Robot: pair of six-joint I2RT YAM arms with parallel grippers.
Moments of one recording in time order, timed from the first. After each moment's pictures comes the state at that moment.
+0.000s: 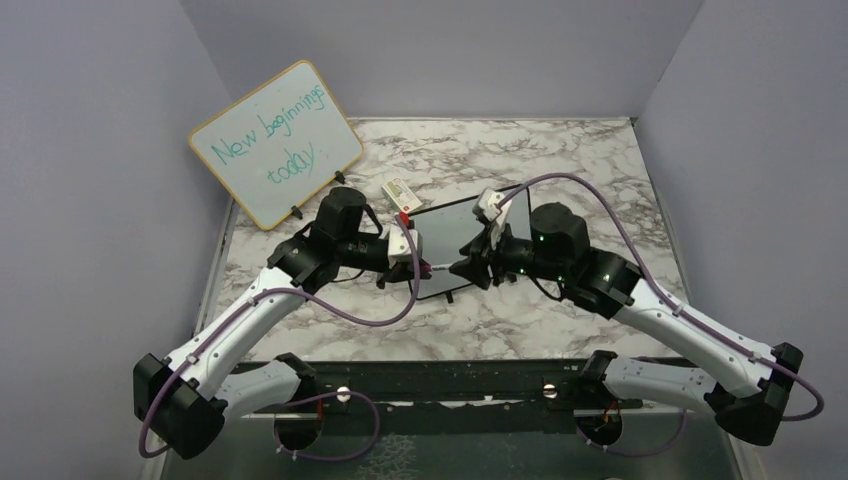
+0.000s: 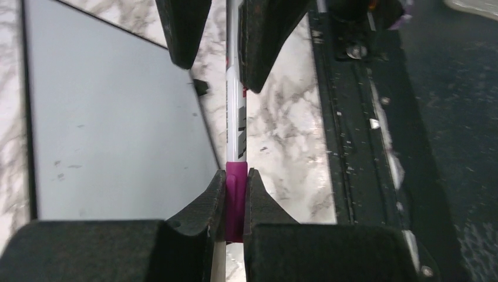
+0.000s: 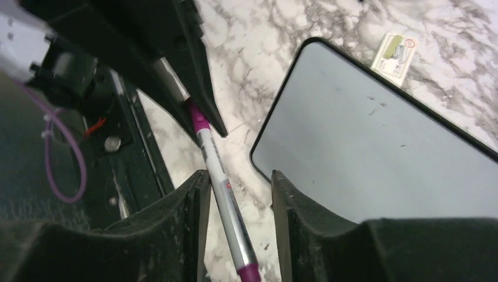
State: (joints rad) left arm -0.62 1.06 0.94 -0.44 0.92 0.56; right arm 0.95 0.99 1.00 -0.37 -0.17 -0.03
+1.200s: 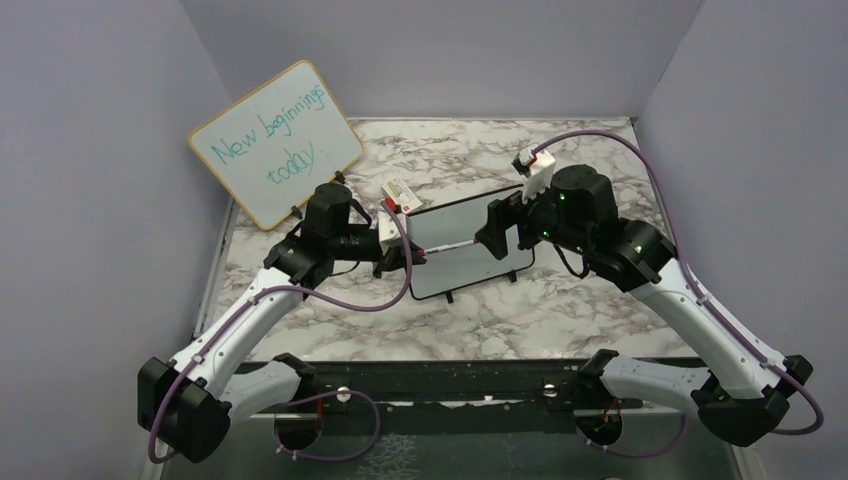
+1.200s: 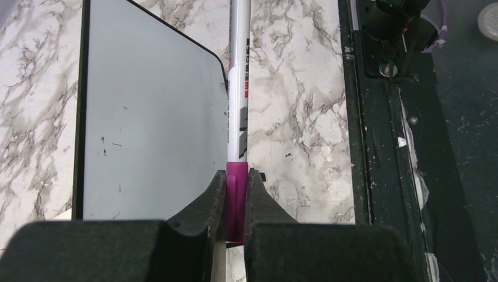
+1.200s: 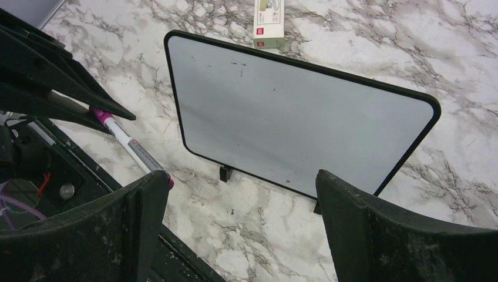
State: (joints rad) left arm -0.50 1.06 0.88 -0.27 0.92 0.46; right arm 0.72 1.08 1.29 -0.70 -0.01 0.13
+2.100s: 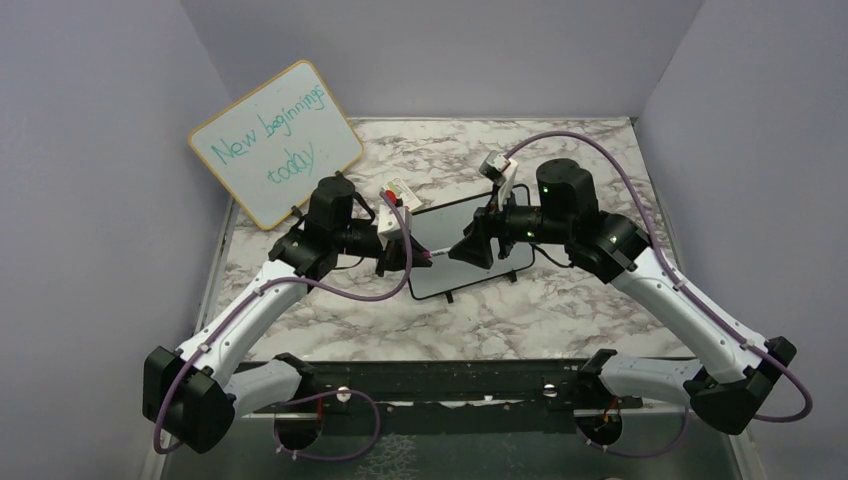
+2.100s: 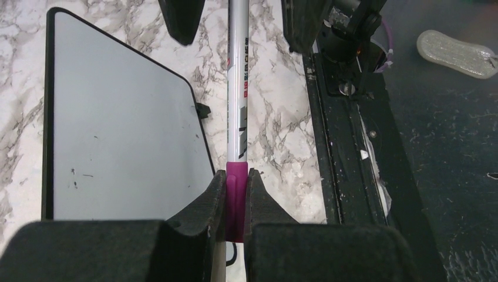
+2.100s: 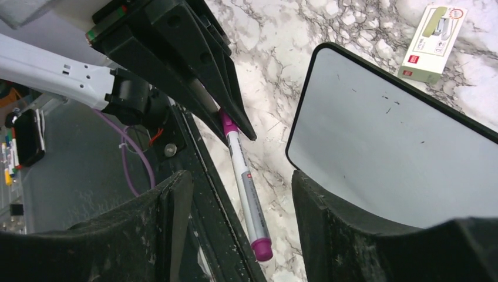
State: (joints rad) left arm -0.50 1.10 0.90 -0.23 1.06 0.39; right arm 0.72 1.14 1.26 -0.55 -0.48 0.13
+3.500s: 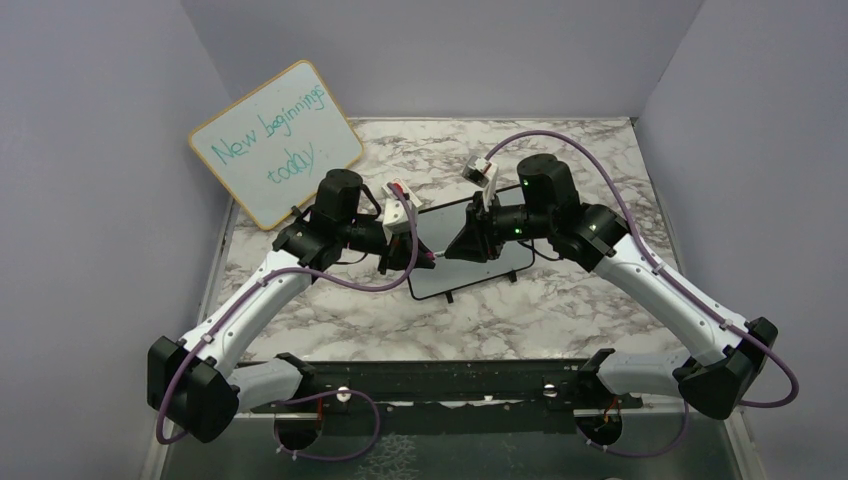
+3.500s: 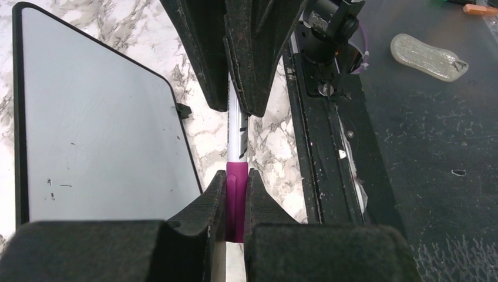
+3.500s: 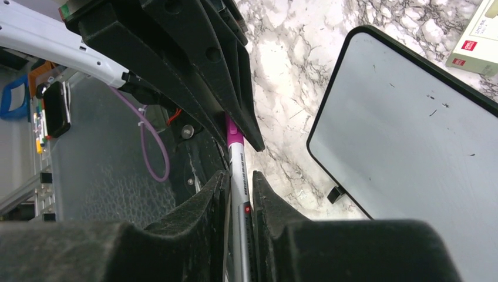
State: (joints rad) left arm -0.51 1.16 0.99 -0.33 1.10 0.38; right arm 0.72 1.24 1.27 -0.54 -0.60 0.13
